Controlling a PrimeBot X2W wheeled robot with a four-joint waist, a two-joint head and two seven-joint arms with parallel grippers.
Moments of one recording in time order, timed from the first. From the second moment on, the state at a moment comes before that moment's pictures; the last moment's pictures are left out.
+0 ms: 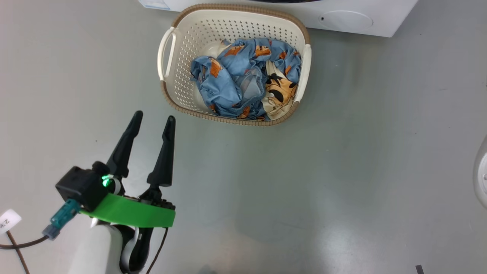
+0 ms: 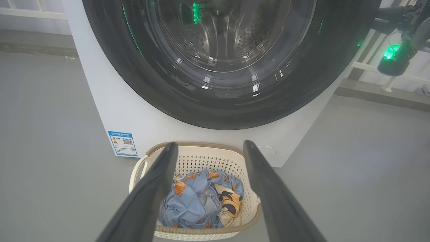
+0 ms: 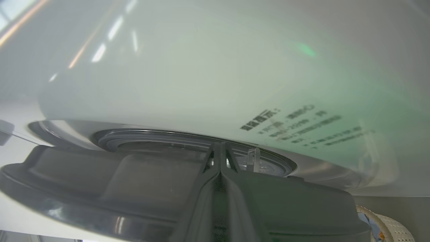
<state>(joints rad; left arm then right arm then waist) -0.31 0.03 -0.16 0.05 -0.34 -0.13 -0.26 -1.52 -0.13 -0.49 0.91 0.78 0.13 0.62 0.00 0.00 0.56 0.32</state>
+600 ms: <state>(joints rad) -0.32 0.02 -0.16 0.03 -0.37 -0.12 -0.26 -1.55 -0.15 -0.54 0.89 0.67 0.13 0.80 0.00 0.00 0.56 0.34</state>
